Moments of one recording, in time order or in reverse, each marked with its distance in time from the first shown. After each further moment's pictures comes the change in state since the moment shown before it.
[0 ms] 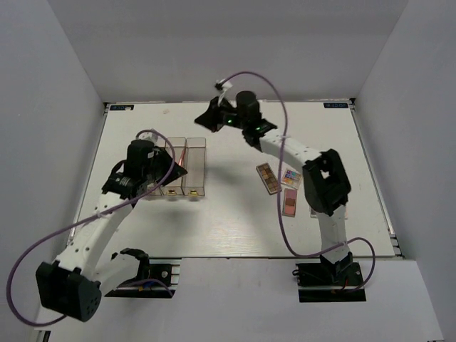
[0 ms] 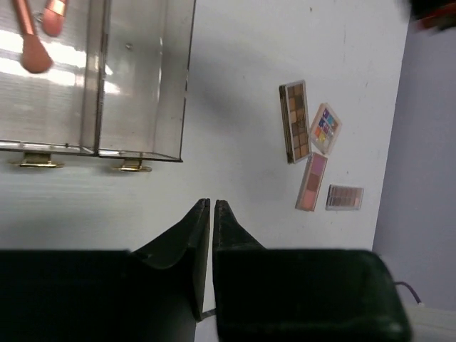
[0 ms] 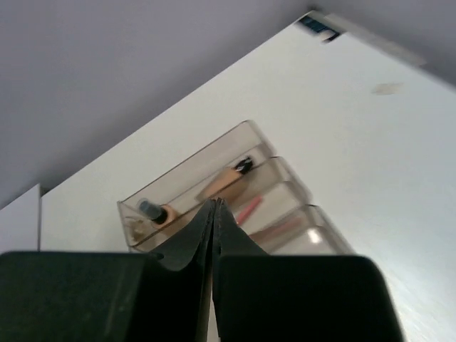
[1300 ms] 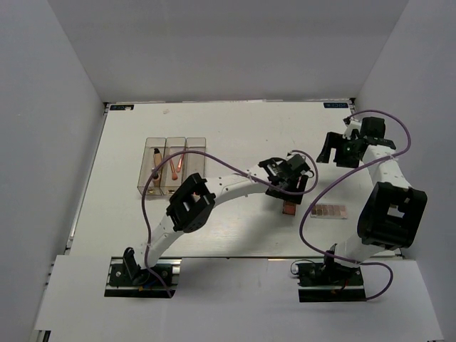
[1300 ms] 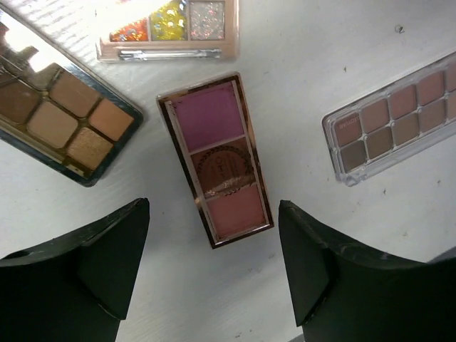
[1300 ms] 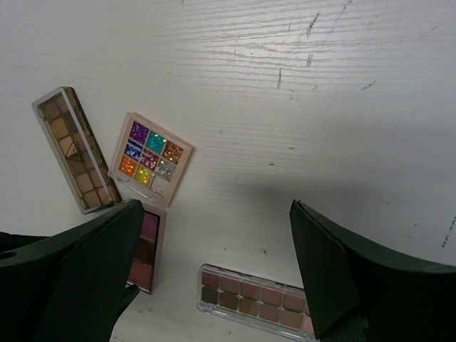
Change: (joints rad) left arm -0.791 1.363 1.141 -0.178 -0.257 0.109; right arm -0.900 -0.575 -0.552 -0.926 0.156 -0.398
